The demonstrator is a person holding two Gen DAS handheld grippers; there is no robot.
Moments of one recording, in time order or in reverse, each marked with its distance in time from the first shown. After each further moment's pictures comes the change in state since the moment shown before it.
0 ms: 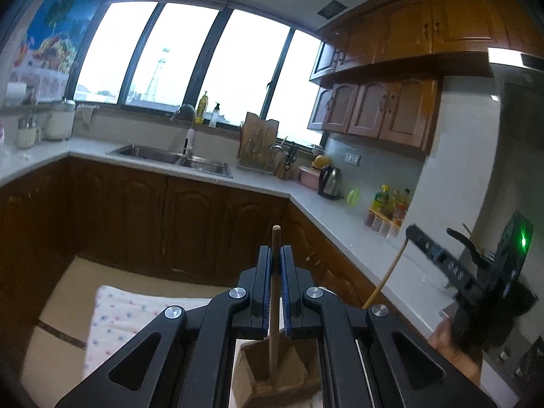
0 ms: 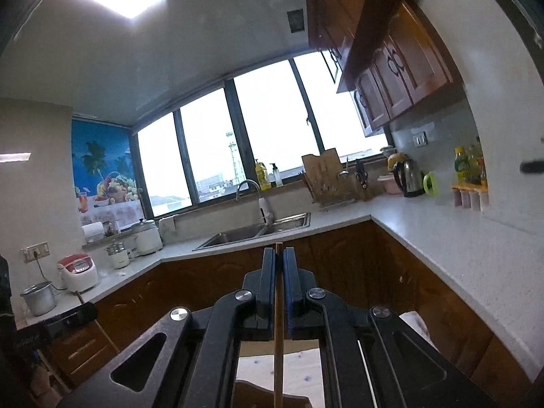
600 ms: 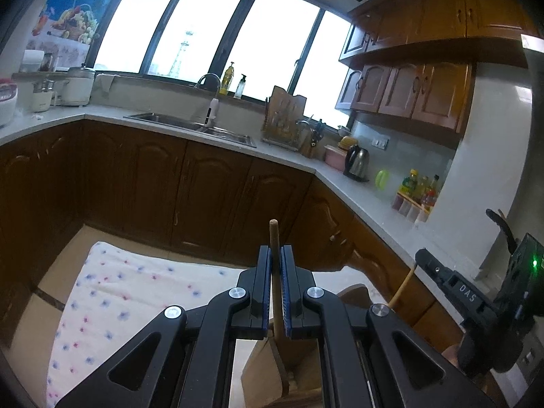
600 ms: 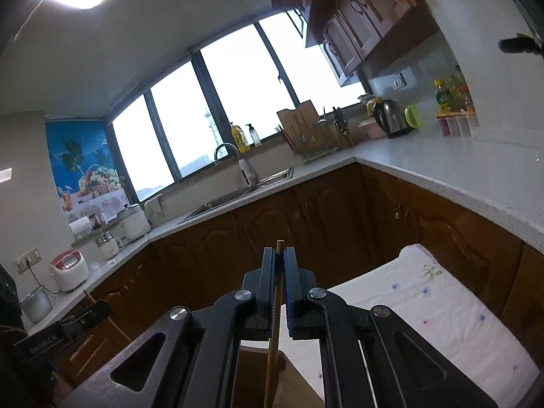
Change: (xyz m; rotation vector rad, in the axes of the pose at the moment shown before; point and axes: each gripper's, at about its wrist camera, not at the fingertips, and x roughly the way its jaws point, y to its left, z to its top) left arm 0.090 0.009 -0.065 -0.059 0.054 0.076; right arm 0.040 -0.045 -0.075 0.142 0.143 -0.031
